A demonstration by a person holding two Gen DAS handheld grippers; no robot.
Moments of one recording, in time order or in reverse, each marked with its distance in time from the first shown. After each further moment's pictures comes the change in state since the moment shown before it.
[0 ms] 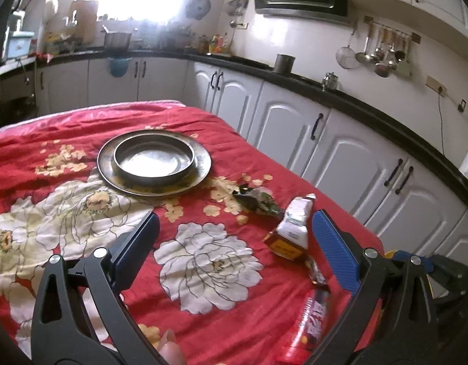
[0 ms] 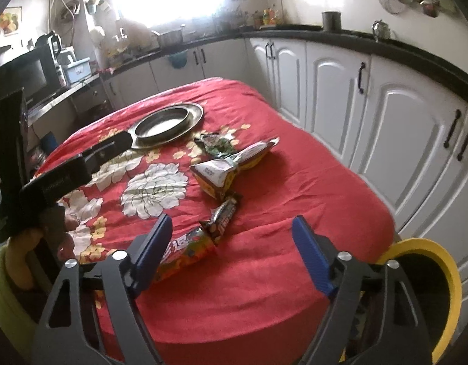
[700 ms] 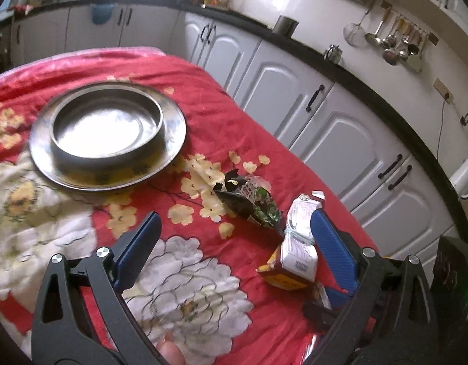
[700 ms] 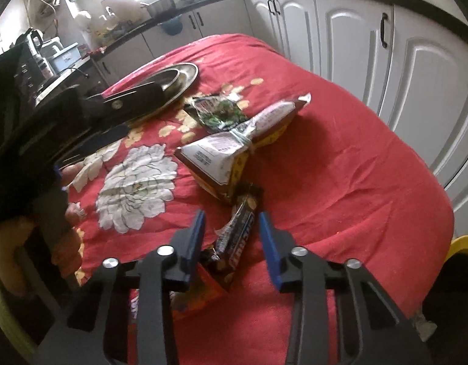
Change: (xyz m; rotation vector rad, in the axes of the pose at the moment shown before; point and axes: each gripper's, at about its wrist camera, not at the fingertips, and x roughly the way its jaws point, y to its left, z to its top) left arm 0.103 0.004 0.015 -0.112 0.228 -0.125; right arm 0.097 -0.008 0.012 0.089 0.197 0.069
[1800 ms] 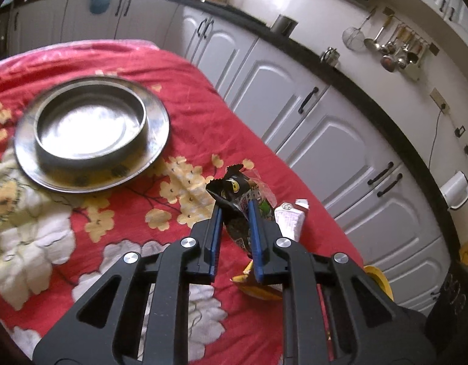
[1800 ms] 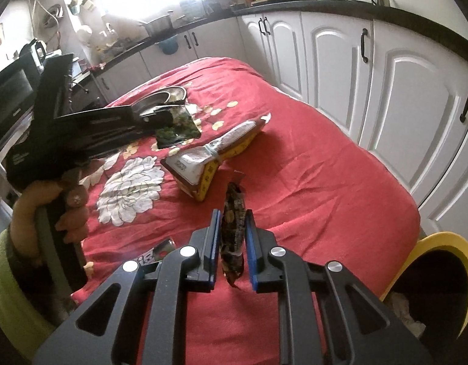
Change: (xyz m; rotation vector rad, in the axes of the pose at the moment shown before) left arm -0.010 -0.011 0.010 -0.024 -0.009 -0.035; right arm -0.051 -0.019 -0.014 -0.014 -0.117 -0.021
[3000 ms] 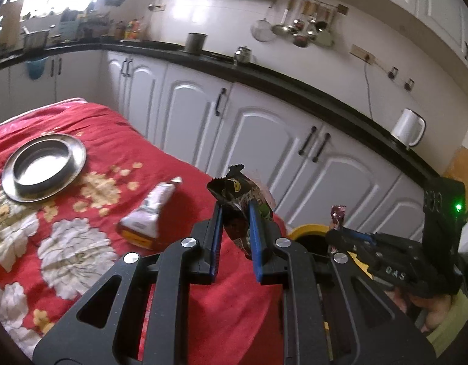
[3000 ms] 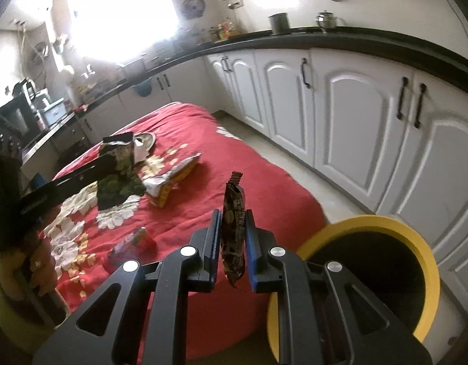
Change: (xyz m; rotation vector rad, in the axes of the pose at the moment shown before) left arm -0.072 -0.128 -0.070 0.319 -0.070 -0.176; right arm -0.122 -0.071 -0.036 0.119 -0.172 -0.109
